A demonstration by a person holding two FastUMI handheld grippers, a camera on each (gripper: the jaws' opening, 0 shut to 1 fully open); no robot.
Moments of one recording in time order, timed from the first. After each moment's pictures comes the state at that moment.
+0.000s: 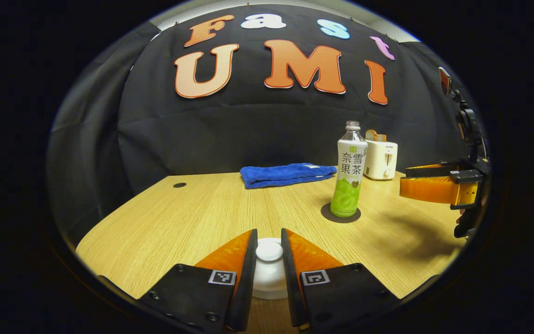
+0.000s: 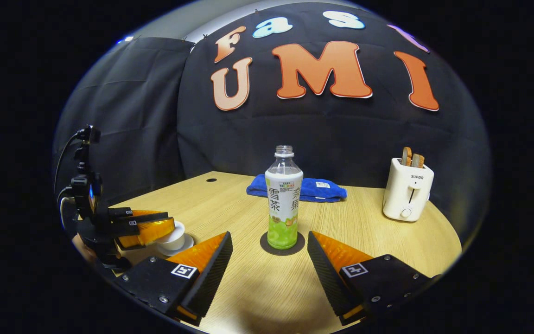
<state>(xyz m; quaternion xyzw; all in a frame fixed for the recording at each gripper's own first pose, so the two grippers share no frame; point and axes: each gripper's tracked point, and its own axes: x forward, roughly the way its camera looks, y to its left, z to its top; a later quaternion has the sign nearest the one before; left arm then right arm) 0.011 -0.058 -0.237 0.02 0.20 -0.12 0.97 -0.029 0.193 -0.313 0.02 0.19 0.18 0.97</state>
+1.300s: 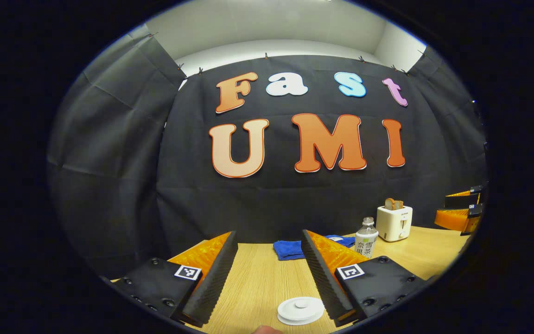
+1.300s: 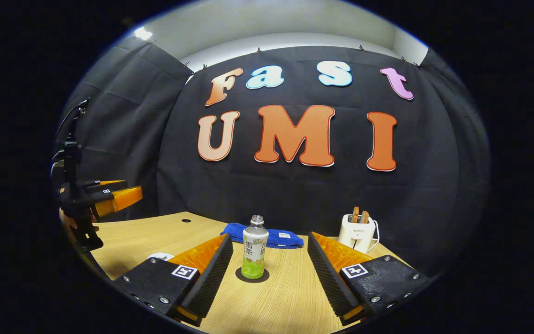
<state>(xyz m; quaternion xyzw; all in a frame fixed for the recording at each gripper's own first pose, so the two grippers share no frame) 0.005 0.003 -0.045 0.01 -0.01 -0.03 1.00 -0.008 0.157 -0.237 -0.02 0.01 0.06 1.00</state>
